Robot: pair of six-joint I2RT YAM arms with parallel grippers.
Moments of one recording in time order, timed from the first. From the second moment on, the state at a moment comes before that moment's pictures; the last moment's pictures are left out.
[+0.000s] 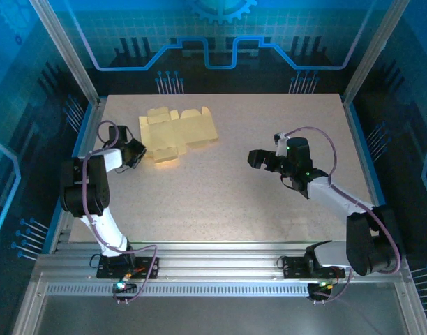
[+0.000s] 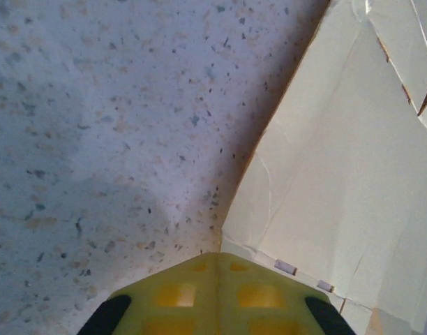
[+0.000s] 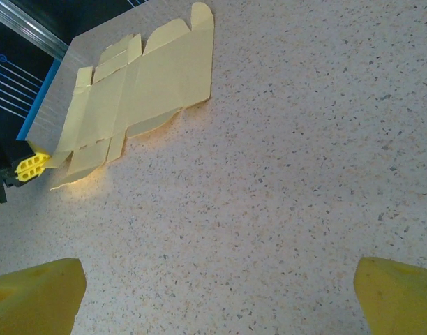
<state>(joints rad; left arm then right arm) 0.18 1.84 0.99 -0.07 0.22 -0.89 0.26 1.32 0.69 0.05 -0.32 0.46</state>
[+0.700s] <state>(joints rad) -0.01 1.66 0.75 0.02 0.29 -0.95 0.32 1.46 0.74 0.08 -0.34 0.49</state>
